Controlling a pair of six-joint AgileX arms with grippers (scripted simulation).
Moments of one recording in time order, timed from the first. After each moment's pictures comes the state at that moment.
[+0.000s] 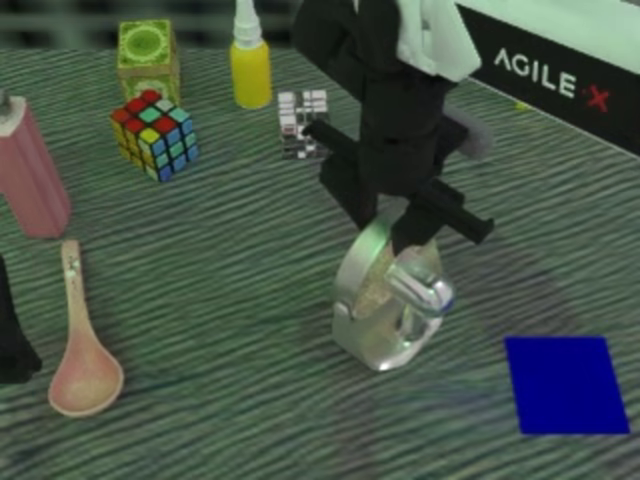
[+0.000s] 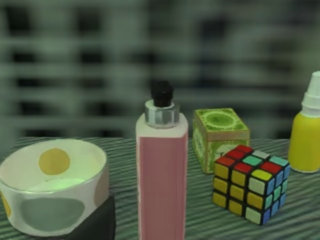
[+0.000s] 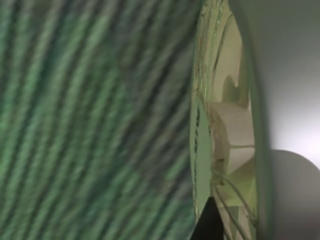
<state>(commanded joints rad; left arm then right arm) 0.00 0.00 0.00 0.00 0.00 0.00 0.66 2.26 2.05 -1.37 0.00 1.40</state>
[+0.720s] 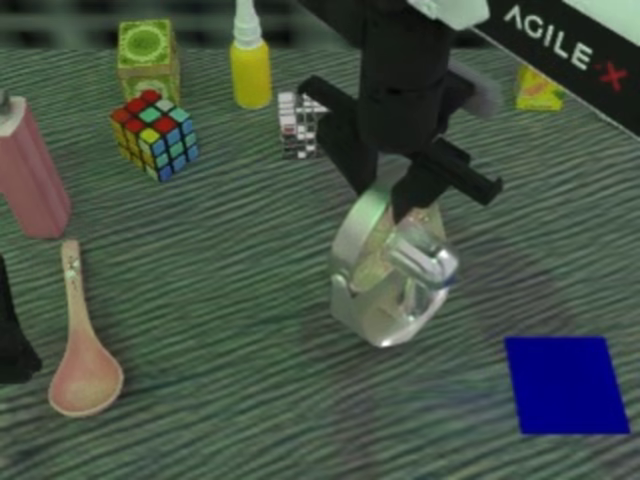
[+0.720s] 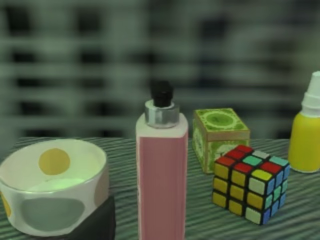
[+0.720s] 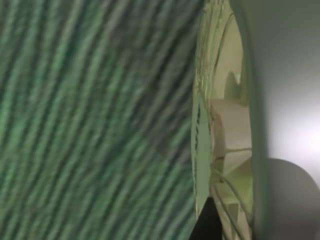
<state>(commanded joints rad) 0.00 0.00 0.00 0.00 0.00 0.00 0.67 2.30 2.30 -1.56 0.00 1.41</state>
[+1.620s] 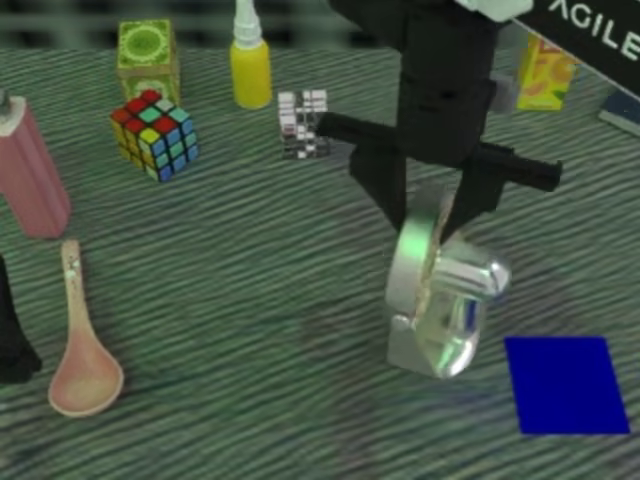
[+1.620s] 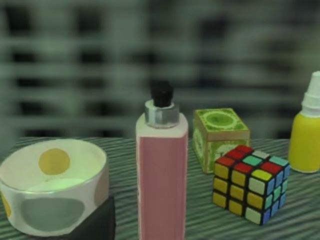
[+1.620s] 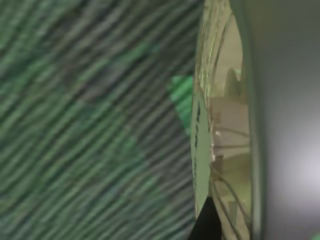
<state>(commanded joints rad) 0.00 0.00 0.00 0.00 0.00 0.00 0.63 2.19 2.18 -1.65 -0.05 1.04</state>
